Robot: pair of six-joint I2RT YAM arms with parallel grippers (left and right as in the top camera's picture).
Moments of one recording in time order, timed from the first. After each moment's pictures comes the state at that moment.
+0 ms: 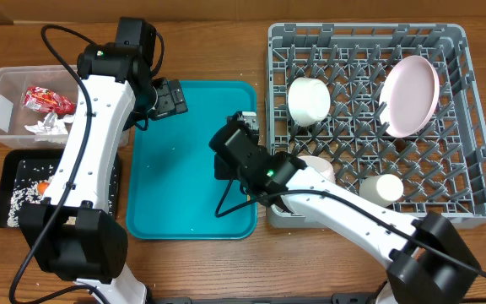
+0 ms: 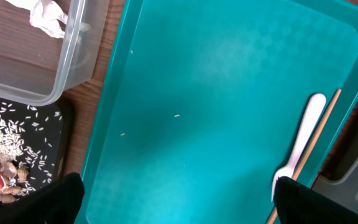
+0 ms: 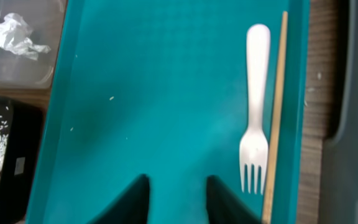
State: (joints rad) left arm -0.12 1.83 1.77 -1.29 -0.04 -0.44; right arm 0.86 1.72 1.22 -0.43 0.17 0.80
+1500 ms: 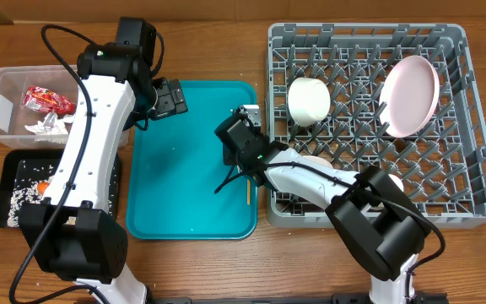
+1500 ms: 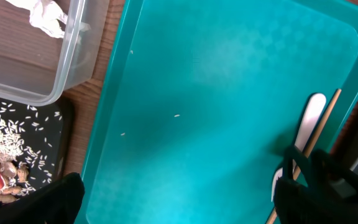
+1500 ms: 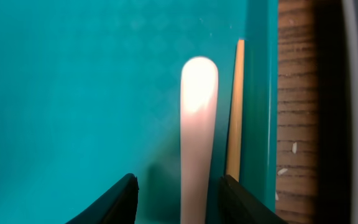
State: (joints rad) left arm -0.12 1.83 1.77 -1.29 -0.04 -0.44; right arm 0.76 2.00 1.22 -0.20 0.27 0.65
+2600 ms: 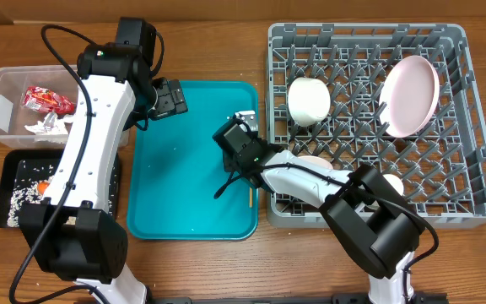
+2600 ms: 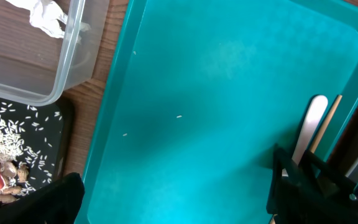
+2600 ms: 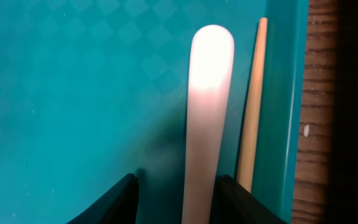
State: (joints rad) left arm -0.12 1.83 1.77 -1.29 -0.04 -0.44; right arm 0.77 2.03 1.22 -0.23 0.27 0.60
